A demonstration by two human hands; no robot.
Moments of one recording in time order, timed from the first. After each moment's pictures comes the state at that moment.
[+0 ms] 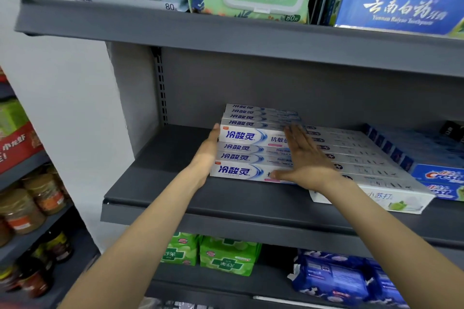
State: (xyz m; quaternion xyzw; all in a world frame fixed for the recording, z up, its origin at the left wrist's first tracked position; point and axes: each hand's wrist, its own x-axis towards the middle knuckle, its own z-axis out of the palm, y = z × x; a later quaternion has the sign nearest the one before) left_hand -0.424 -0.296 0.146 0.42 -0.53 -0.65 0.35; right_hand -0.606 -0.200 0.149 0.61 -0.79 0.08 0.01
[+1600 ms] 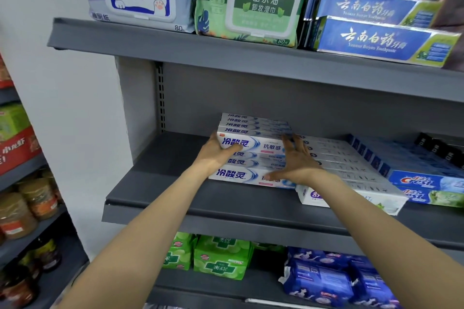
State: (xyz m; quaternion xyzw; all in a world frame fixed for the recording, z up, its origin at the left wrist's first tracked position) left_hand -0.430 -0.313 0.142 0.43 -0.73 -0.45 0.31; right_hand -0.612 -0.206 0.158 0.56 -0.82 0.12 -0.07
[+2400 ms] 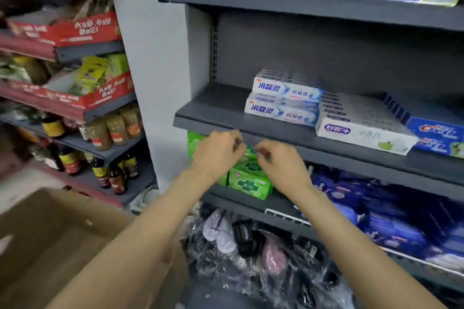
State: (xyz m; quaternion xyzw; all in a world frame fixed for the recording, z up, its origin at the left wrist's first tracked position) left_hand -0.317 -0.088 0.116 0.50 -0.82 -0.08 0.27; right_hand -0.461 -0.034 0.113 0.69 -0.67 0.28 -0.03
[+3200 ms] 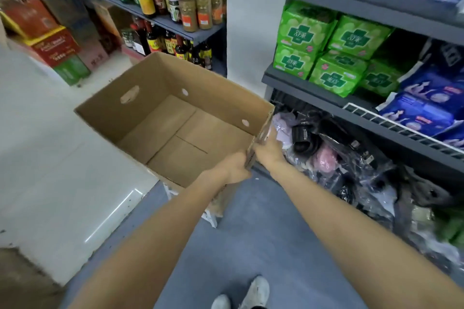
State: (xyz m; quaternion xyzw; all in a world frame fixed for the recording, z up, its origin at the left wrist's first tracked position) left_hand -0.125 0.122 -0.077 0.59 -0.68 -0.43 -0.01; right_hand -0.239 0.096 -0.096 0.46 -0.68 0.28 -0.50
